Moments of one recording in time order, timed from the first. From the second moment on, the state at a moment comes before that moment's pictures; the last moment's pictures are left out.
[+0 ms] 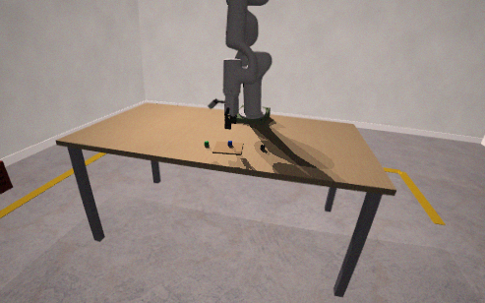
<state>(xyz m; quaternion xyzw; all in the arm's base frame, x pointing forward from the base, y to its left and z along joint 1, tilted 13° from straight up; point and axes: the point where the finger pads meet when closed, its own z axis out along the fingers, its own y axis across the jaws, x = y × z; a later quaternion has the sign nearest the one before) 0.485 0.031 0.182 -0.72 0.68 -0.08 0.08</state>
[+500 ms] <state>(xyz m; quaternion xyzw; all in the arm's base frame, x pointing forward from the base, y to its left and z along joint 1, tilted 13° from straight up) 0.493 0.014 0.180 -0.64 0.76 -0.07 0.09</state>
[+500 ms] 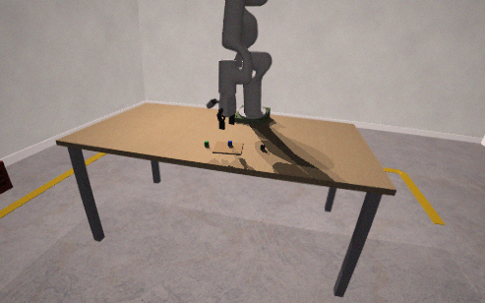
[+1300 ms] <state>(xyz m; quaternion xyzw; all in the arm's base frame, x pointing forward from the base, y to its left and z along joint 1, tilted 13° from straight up) 0.515 -0.050 0.175 -0.30 0.95 -0.03 0.11</state>
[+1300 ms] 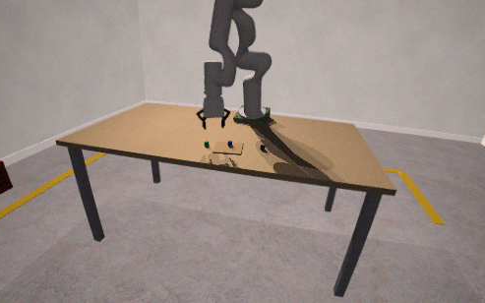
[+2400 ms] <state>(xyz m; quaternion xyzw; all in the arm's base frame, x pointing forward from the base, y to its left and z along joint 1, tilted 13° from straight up) 0.524 -0.085 0.171 -0.10 0.99 -0.01 0.11</state>
